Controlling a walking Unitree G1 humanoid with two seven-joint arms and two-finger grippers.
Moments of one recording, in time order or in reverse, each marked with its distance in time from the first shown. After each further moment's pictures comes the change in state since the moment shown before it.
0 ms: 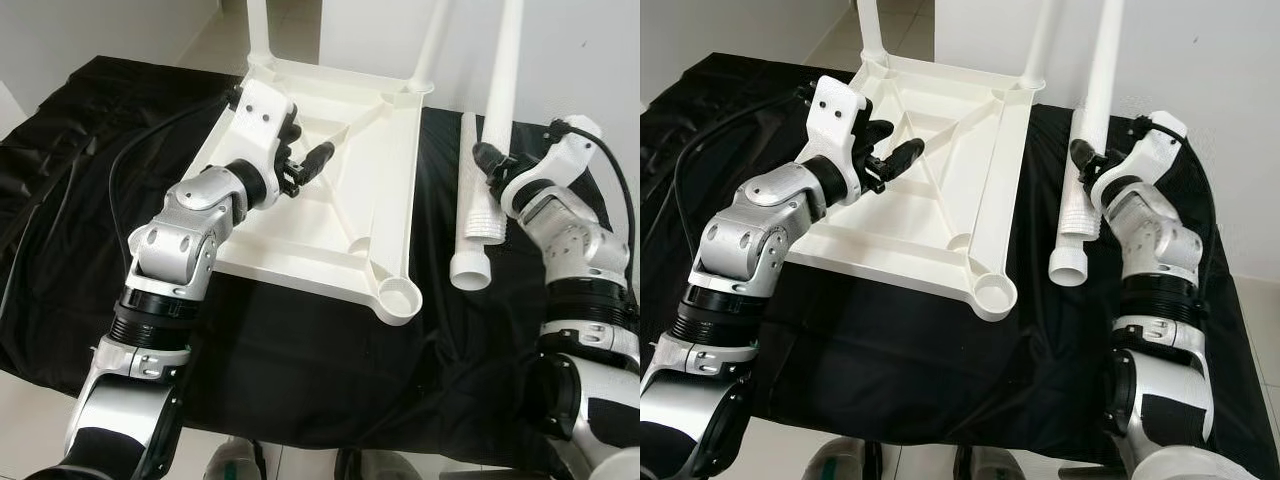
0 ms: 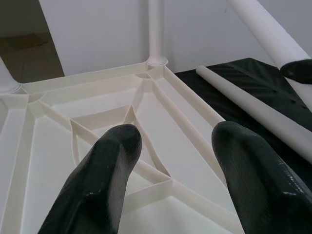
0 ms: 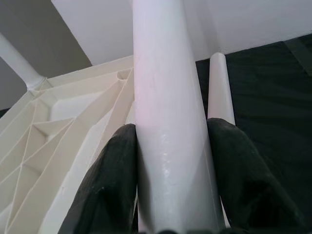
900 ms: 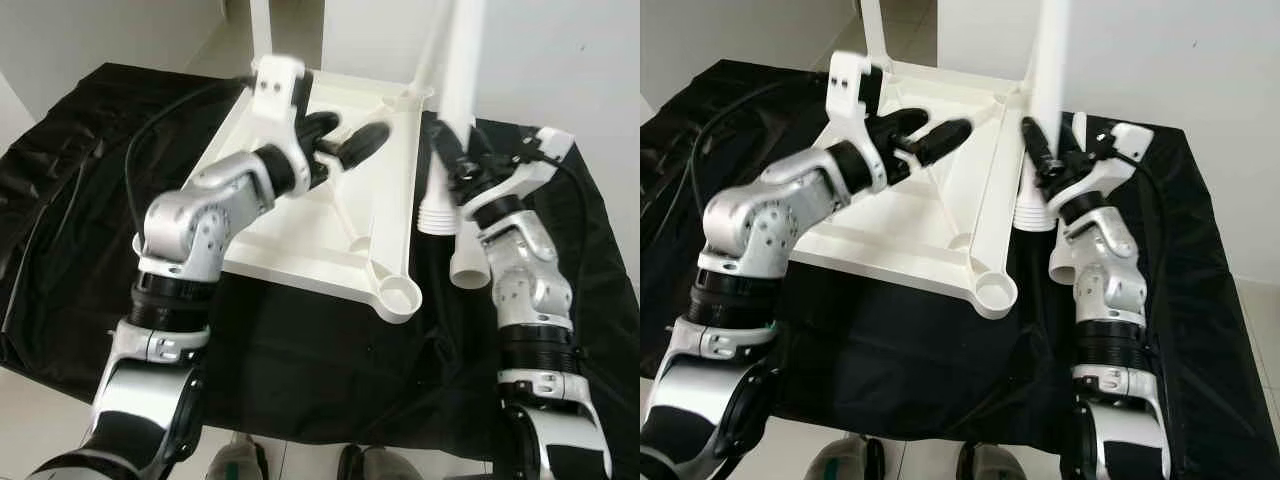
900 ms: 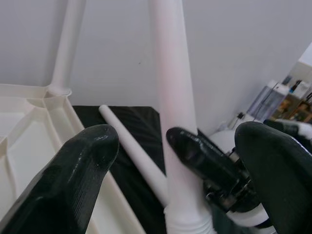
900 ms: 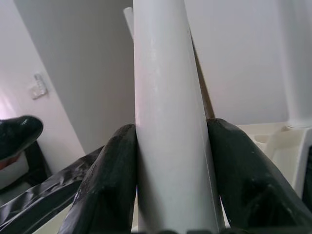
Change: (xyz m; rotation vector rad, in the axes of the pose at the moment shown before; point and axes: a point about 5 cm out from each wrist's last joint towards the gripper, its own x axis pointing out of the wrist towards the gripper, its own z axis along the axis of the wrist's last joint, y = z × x) left arm 0.012 -0.026 0.042 -0.430 -0.130 -0.288; right arm -0.030 0.060 -0.007 0.037 -0.332 0.487
